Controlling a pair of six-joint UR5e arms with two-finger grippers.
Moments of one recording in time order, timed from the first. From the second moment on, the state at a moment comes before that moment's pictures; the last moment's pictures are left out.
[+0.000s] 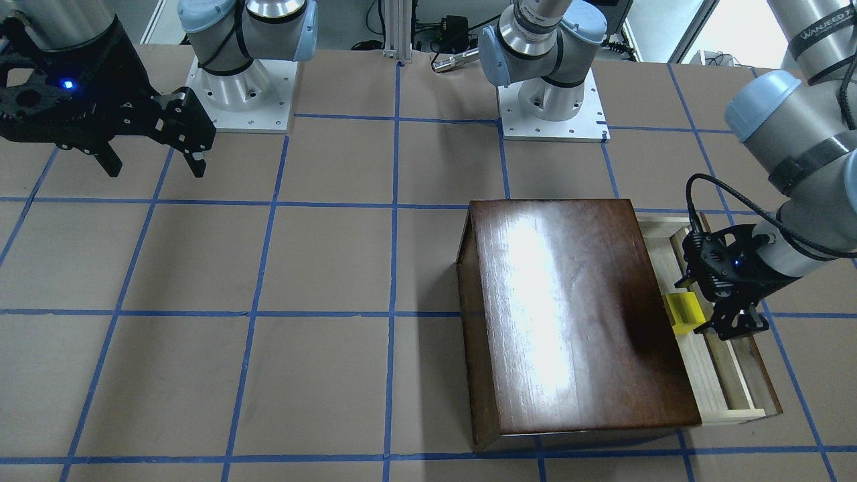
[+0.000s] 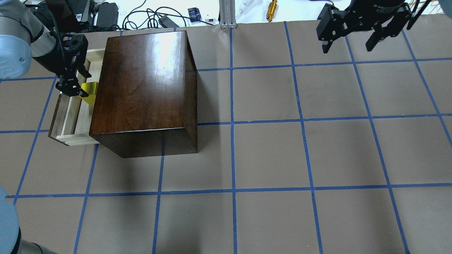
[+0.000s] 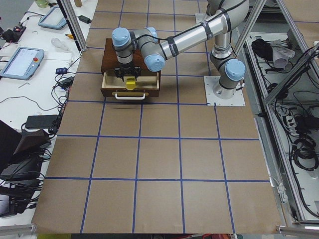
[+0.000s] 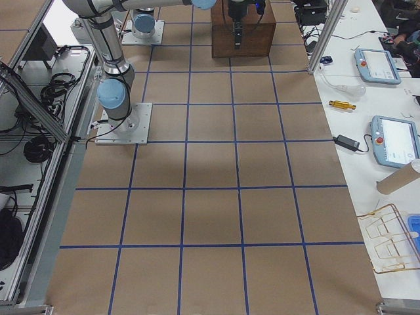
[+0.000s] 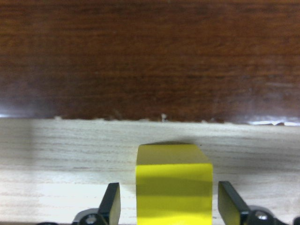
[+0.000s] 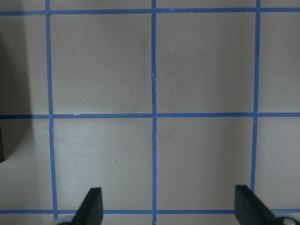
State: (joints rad) left arm -1.22 -1.87 -1.57 -1.28 1.52 1.78; right arm 1.54 -1.53 1.41 -1.53 -1.56 -0.04
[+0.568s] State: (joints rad) left arm -1.29 -1.74 -1.52 -1.41 1.52 1.37; right arm 1.54 -1.53 1.41 -1.53 -1.56 -0.04
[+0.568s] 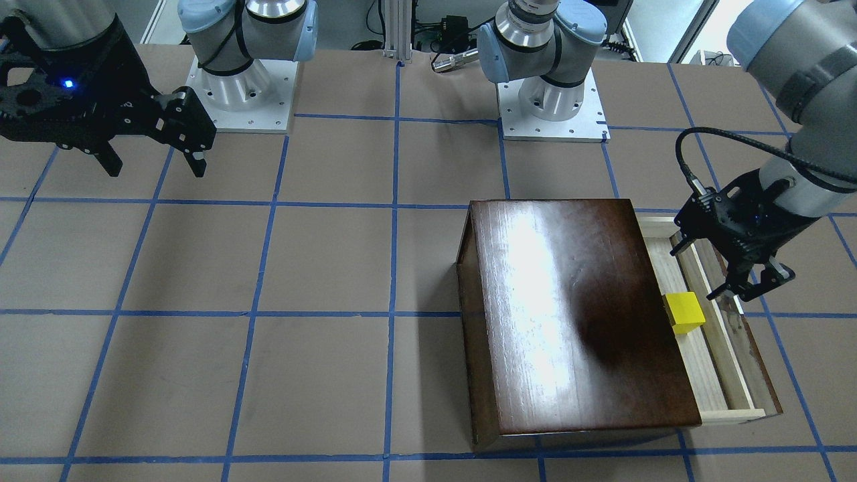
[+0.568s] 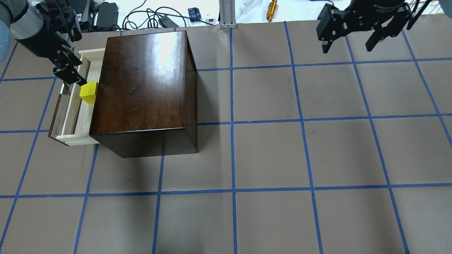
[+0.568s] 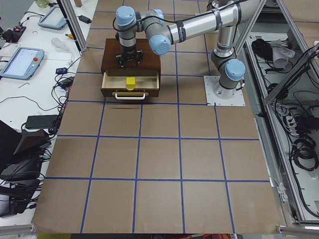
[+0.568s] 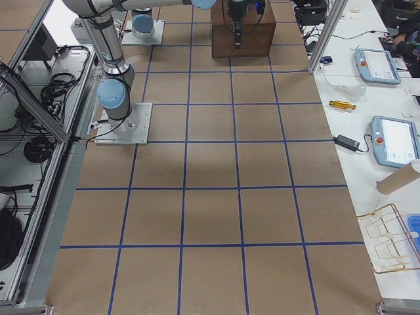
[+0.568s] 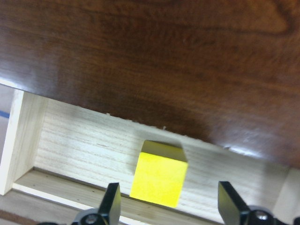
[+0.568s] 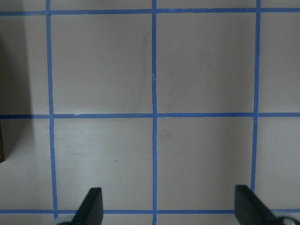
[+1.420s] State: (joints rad) left arm -1.48 -1.66 -1.50 -1.48 1.53 0.45; right arm 1.54 -1.53 1.41 -1.53 -1.56 -0.04
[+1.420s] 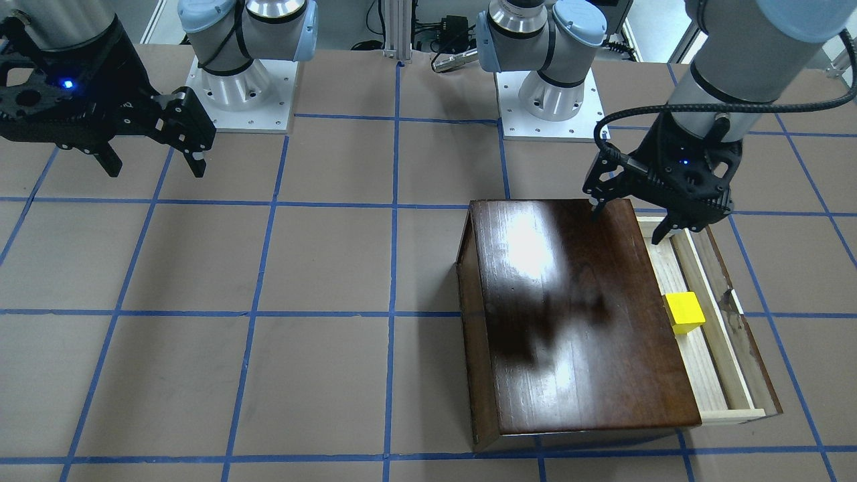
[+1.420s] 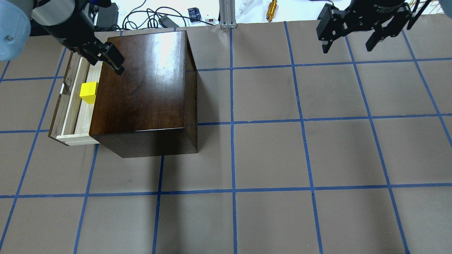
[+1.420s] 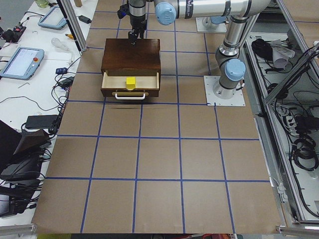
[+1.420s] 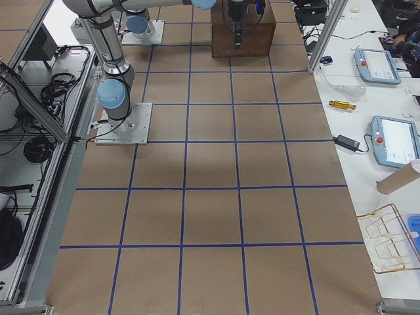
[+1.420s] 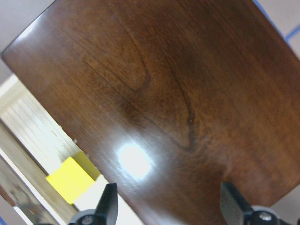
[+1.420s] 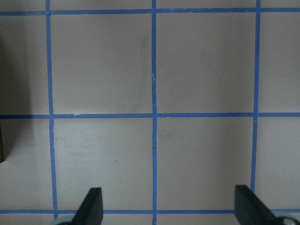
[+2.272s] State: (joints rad) left arm -1.58 -1.65 -1.51 -1.49 1.59 -0.06; right arm 1.54 -1.53 1.41 -1.53 -1.56 -0.04
